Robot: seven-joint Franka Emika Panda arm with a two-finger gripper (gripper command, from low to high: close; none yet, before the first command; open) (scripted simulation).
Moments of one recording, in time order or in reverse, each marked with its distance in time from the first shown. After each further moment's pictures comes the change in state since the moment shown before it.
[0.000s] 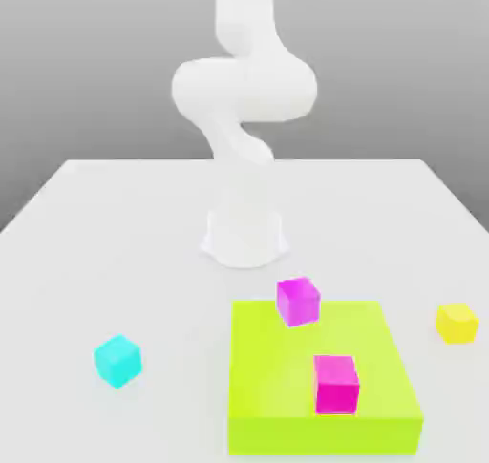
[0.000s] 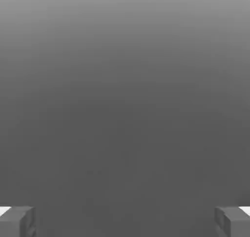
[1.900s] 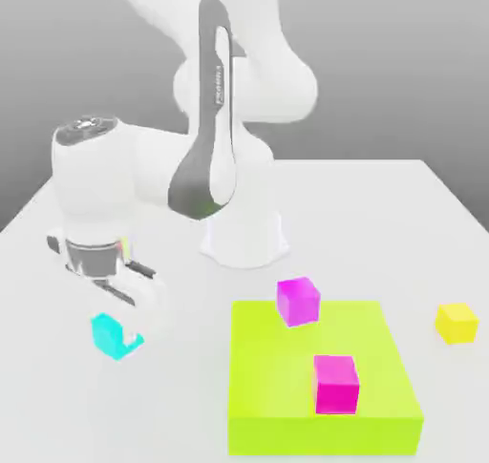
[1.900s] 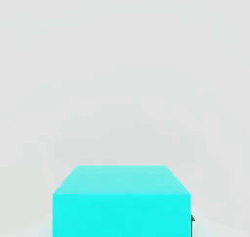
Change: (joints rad) arm -0.092 0.806 -0.161 -0.346 0.008 0.461 0.035
